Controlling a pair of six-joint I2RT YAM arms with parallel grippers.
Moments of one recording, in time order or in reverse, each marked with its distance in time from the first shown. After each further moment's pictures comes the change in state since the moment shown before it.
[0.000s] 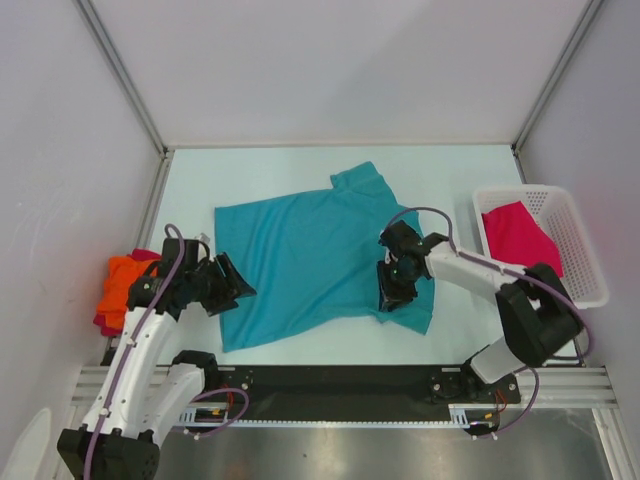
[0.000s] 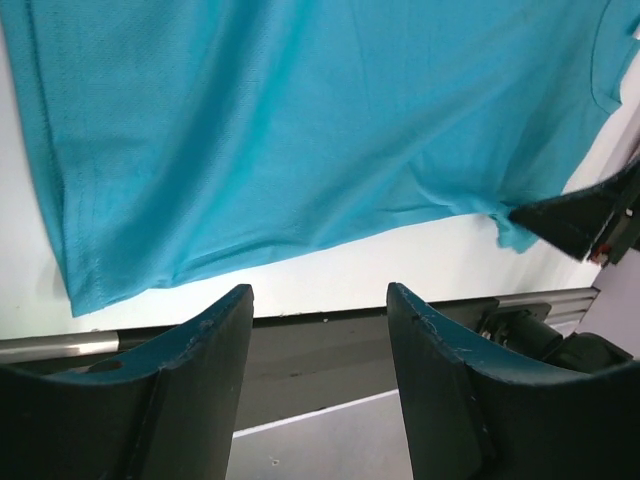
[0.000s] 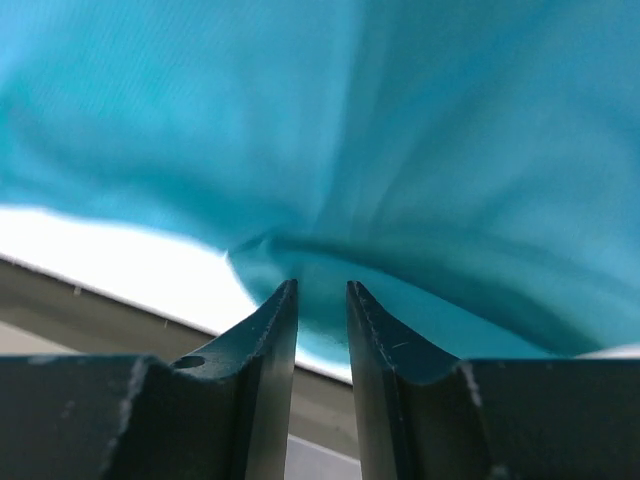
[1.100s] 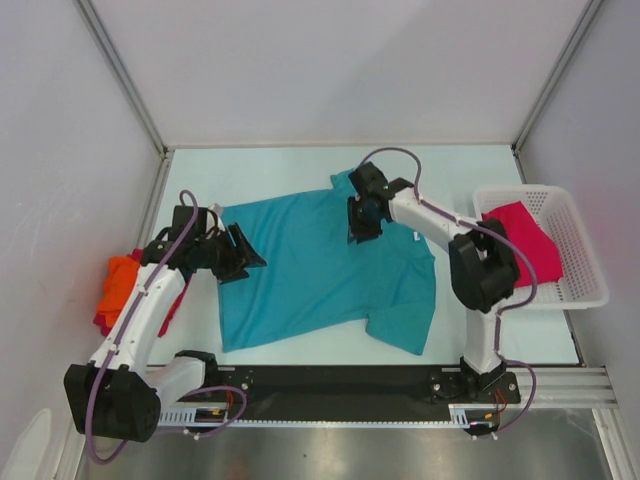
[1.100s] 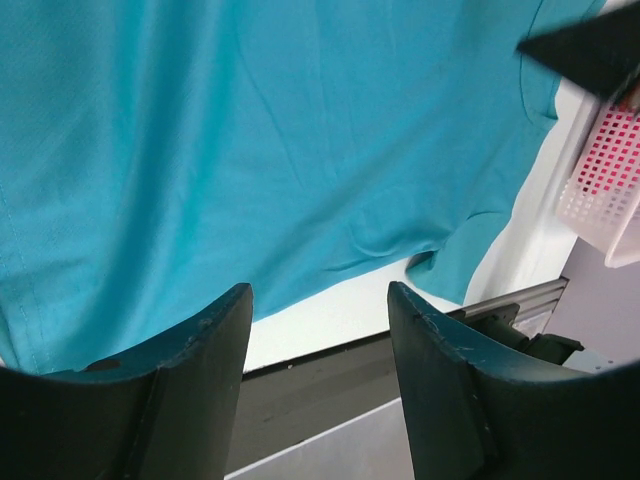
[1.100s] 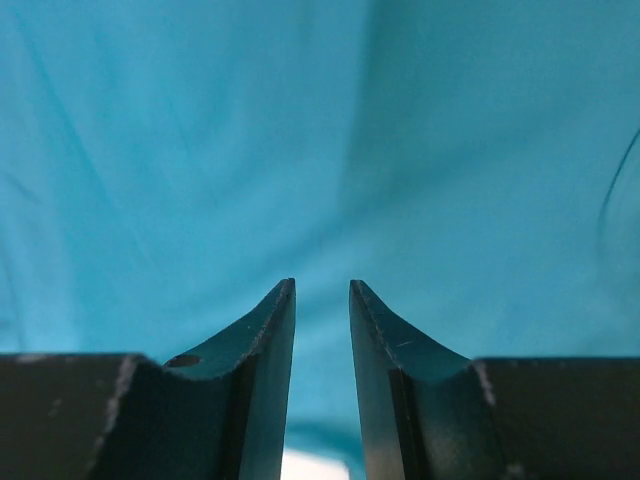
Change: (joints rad) left arm -0.001 0.283 0.112 0.200 0.094 0.045; right arm 0.010 0.353 0.586 -0.017 0.151 0.051
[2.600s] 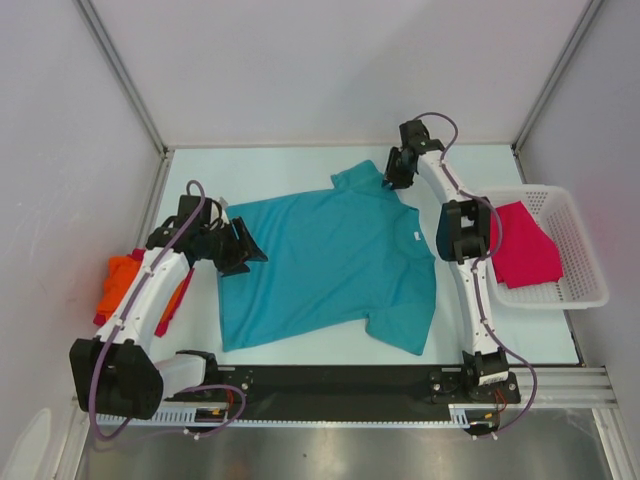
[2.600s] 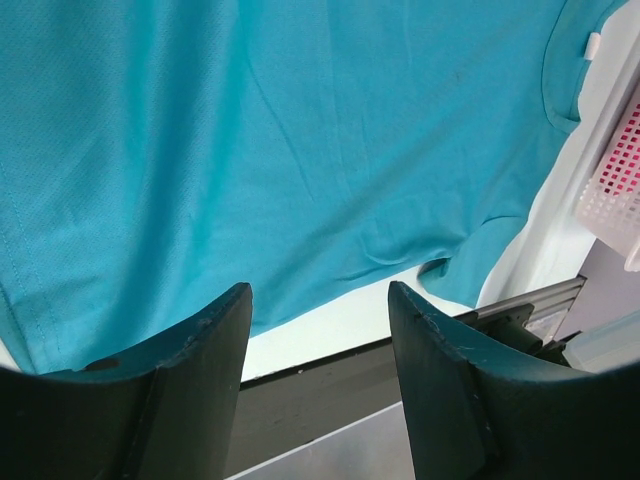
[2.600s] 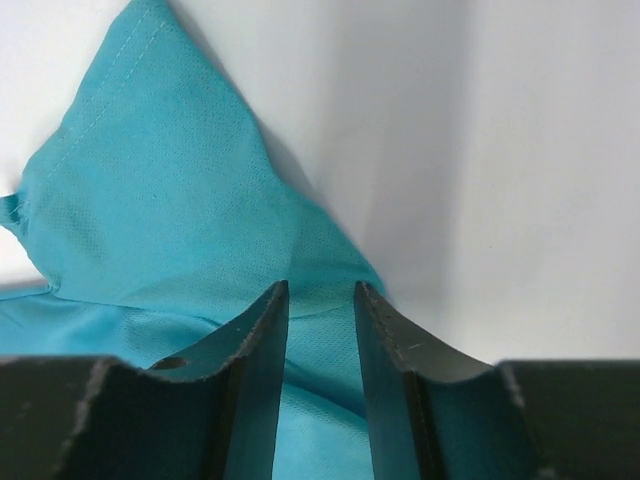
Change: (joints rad) left arm 0.000 0.113 0.061 0.011 -0.005 0.043; right arm -0.382 0.711 0.941 -0.106 -0.037 -0.077
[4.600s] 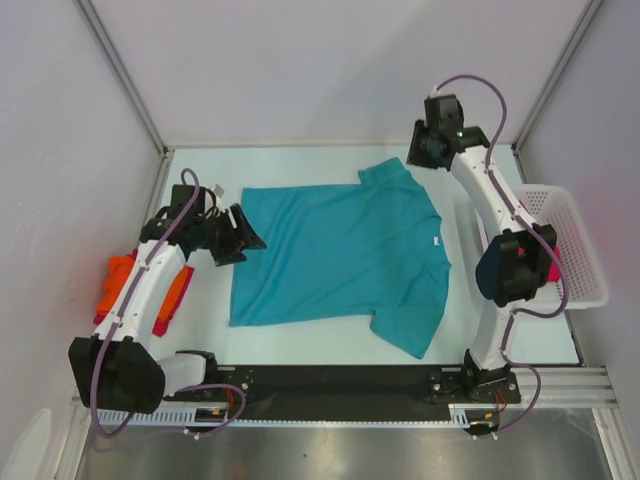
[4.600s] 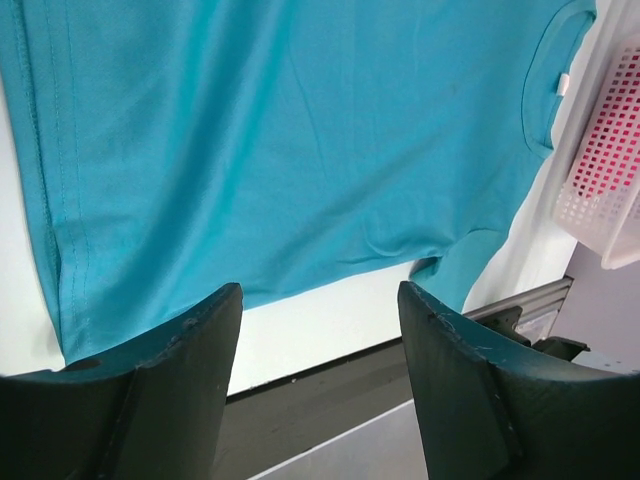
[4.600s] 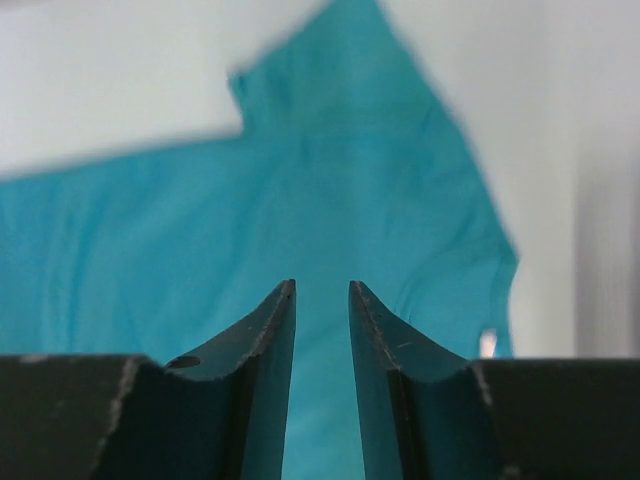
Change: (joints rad) left arm 0.031 0.030 0.101 -0.018 0.024 0.037; right arm 0.037 -0.683 -0.442 0.039 0.203 -0.074
